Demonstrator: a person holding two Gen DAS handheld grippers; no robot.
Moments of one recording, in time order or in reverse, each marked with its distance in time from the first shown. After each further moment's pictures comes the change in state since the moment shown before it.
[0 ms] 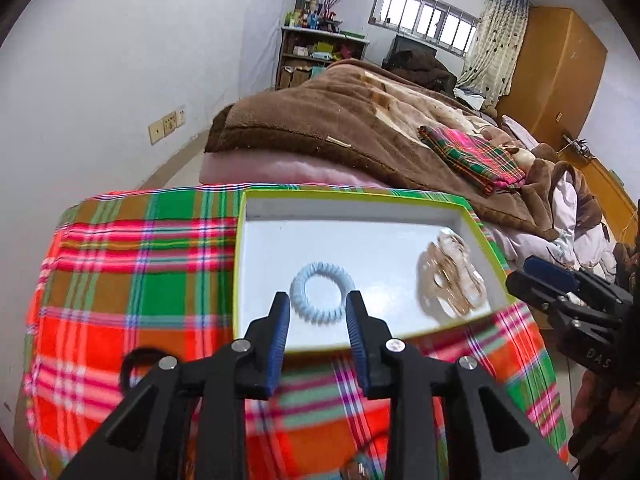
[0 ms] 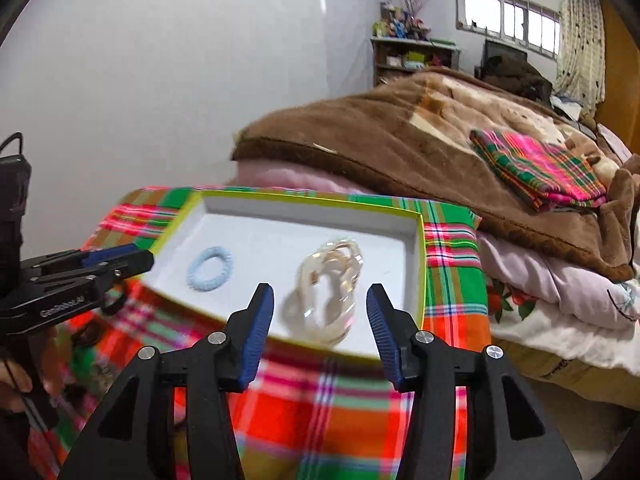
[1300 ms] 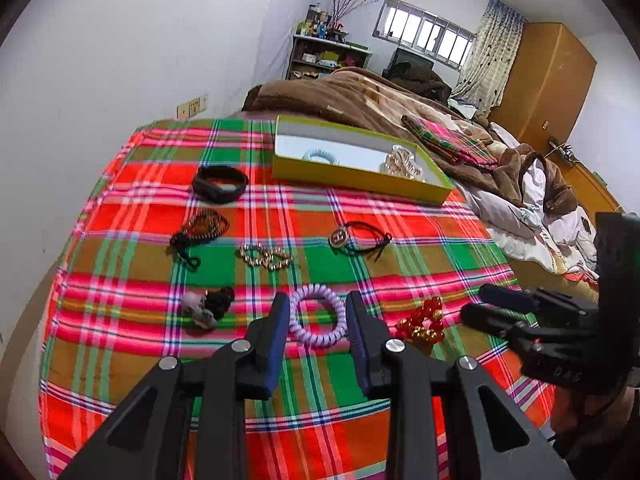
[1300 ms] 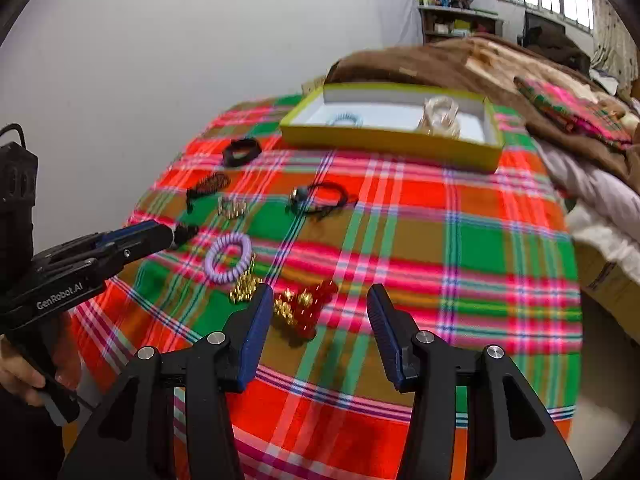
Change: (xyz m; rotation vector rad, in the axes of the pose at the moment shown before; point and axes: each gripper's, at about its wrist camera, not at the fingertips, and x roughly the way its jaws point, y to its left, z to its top) left arm -0.116 0.003 -0.157 -0.065 -0.033 -0.015; right arm -0.068 0.080 -0.144 -0.012 0.155 0.183
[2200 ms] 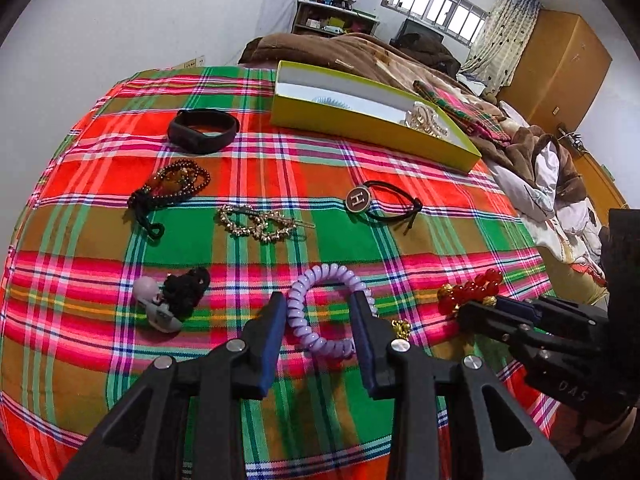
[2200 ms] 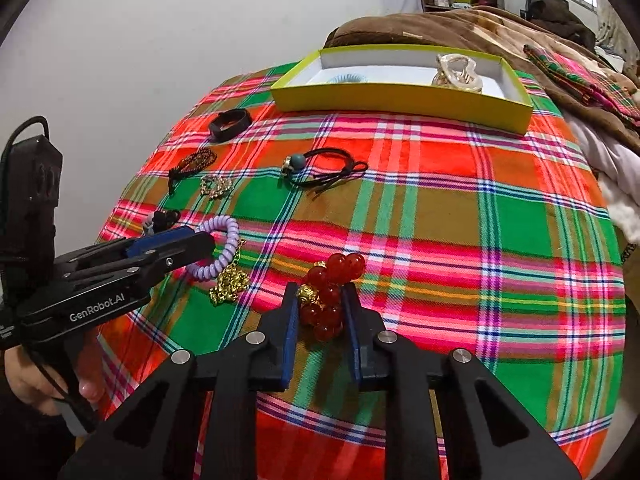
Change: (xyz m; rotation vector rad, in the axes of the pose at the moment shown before) left arm 0.057 0.008 -0.006 -0.023 0.116 -0.011; right arm 0.036 -0.009 0.001 0.039 0.053 0.021
